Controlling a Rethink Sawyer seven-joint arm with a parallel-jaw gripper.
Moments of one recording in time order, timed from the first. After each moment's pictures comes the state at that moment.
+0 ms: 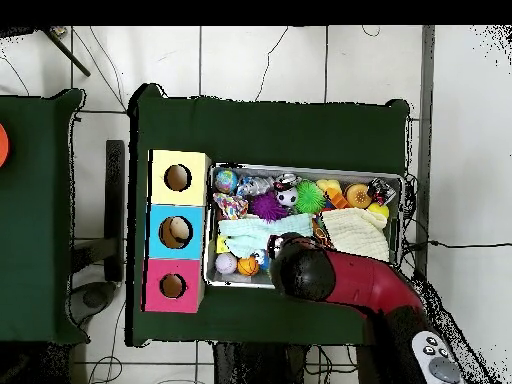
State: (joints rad) arm -0.53 -0.80 0.17 1.93 -0.24 0.39 1.57
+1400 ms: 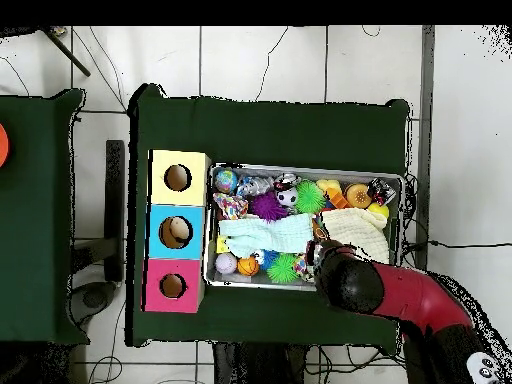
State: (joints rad) arm -0.72 -0.82 0.24 1.93 -0.36 0.39 1.57
